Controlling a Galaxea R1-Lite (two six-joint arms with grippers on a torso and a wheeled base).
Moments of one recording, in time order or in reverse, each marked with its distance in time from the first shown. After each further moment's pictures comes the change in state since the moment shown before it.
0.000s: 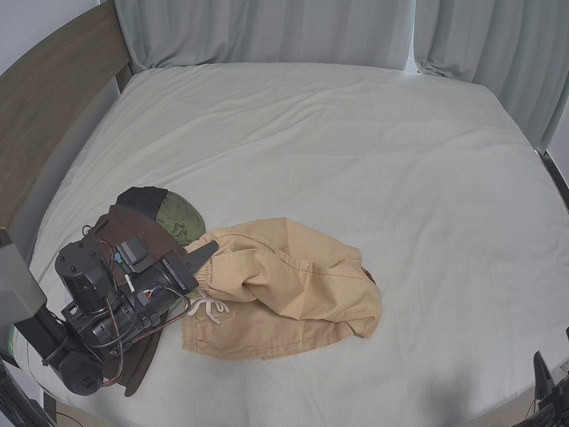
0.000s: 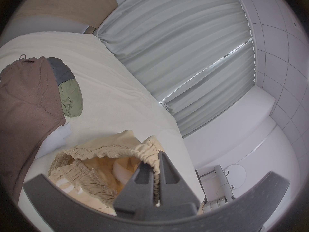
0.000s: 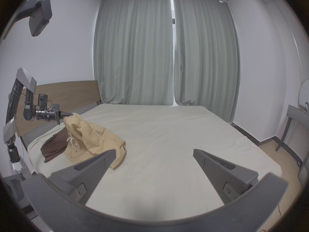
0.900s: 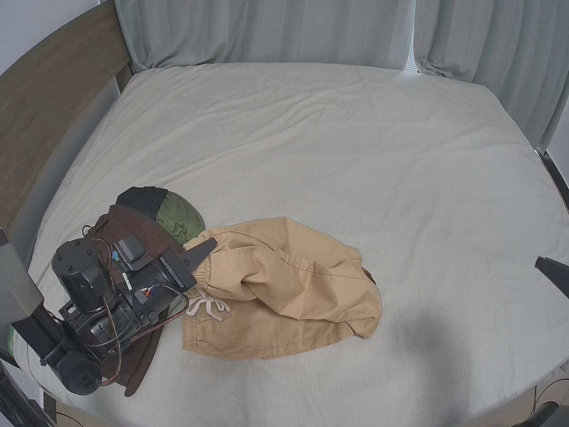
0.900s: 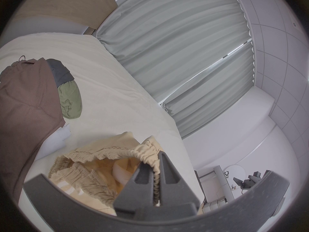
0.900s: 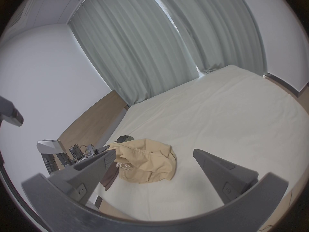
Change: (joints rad) left arm 0.001 -0.012 -0.001 0.000 0.001 0.001; right arm 0.073 0.713 -0.415 -0.128 0.312 0.400
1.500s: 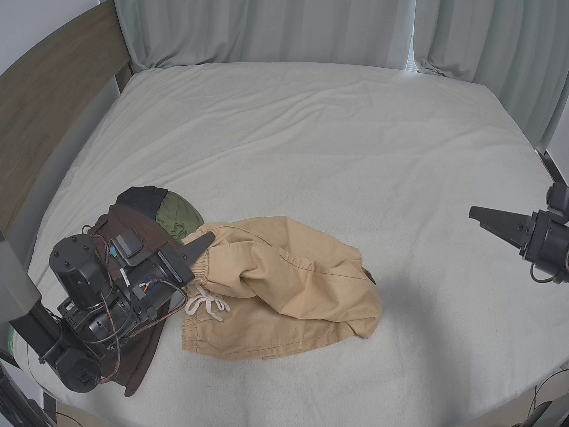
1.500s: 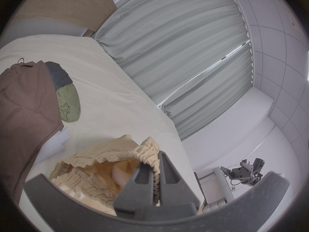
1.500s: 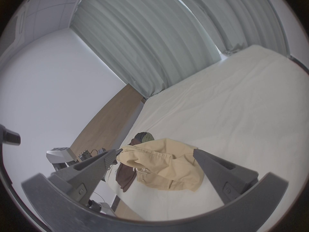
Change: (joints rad) left arm 0.006 -0.009 -0.014 0.000 0.001 0.001; right arm 0.164 0.459 -0.096 -0.357 0.083 0.097
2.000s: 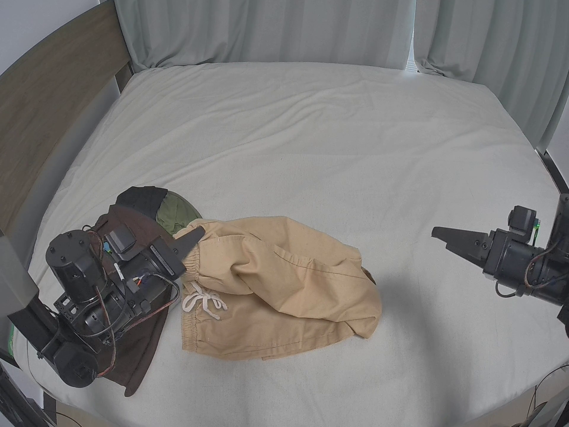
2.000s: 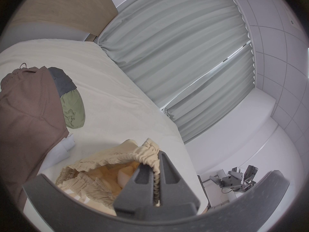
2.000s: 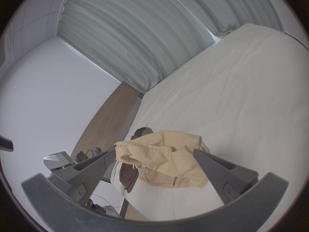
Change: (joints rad) left arm 0.047 0.001 -0.008 0.001 -0.002 0.010; right arm 0.027 0.237 0.132 -0.336 0.010 0.120
